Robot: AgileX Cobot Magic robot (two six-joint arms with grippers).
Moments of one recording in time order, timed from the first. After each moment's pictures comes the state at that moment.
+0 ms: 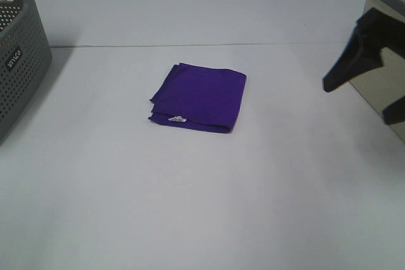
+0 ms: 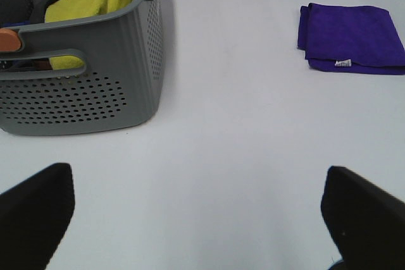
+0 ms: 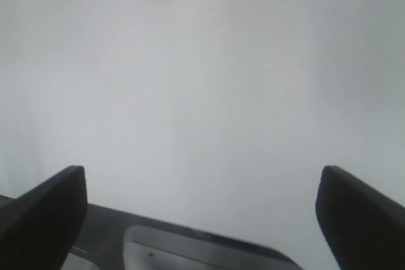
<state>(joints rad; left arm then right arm) 0.00 0.00 -0.50 -0.08 1.03 0.10 0.04 1.47 -0.98 0.62 0.95 -0.12</state>
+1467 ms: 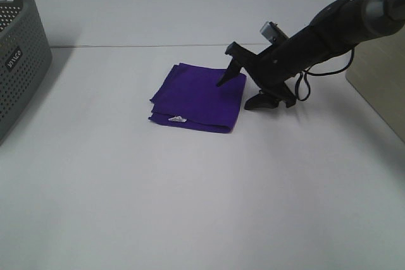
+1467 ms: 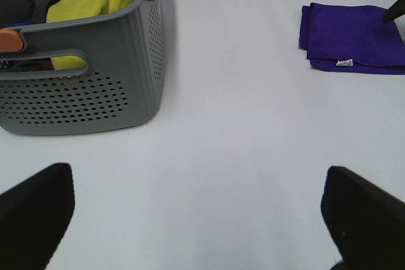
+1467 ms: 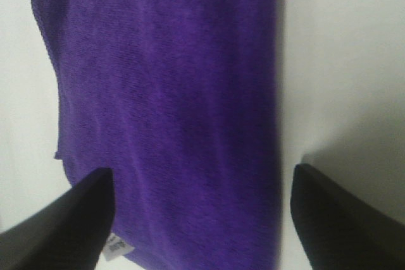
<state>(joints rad) 0.00 0.00 -0.50 -0.07 1.03 0.10 0.25 2.32 -1.50 0.98 0.56 -0.20</state>
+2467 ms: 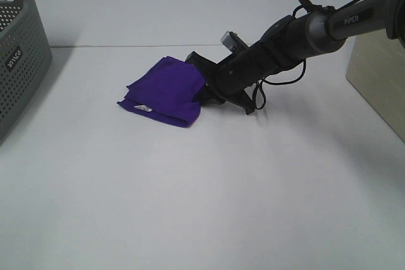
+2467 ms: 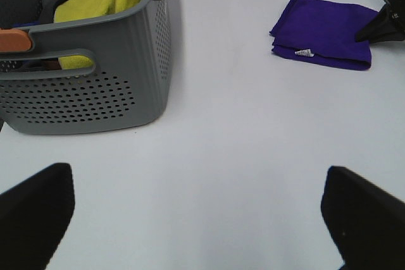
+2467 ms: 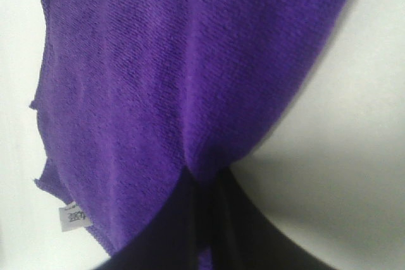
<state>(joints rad) 0.00 0.00 -0.50 -0.06 1.03 0.10 0.39 2.42 -1.63 1.03 0.47 -0.17</state>
